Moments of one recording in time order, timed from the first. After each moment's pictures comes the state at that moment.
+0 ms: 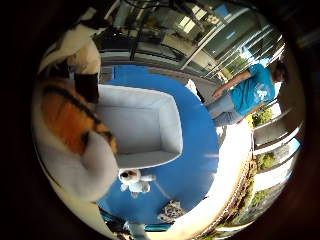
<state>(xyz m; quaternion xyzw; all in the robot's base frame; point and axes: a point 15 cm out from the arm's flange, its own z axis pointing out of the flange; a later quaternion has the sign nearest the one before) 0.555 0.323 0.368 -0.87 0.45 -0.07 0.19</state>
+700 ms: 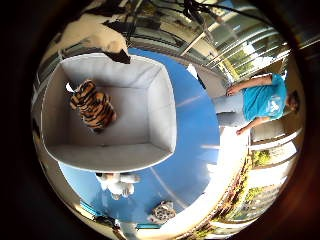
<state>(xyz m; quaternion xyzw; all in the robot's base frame) 0.531 0.230 0.396 -0.87 0.47 -0.04 0.13</state>
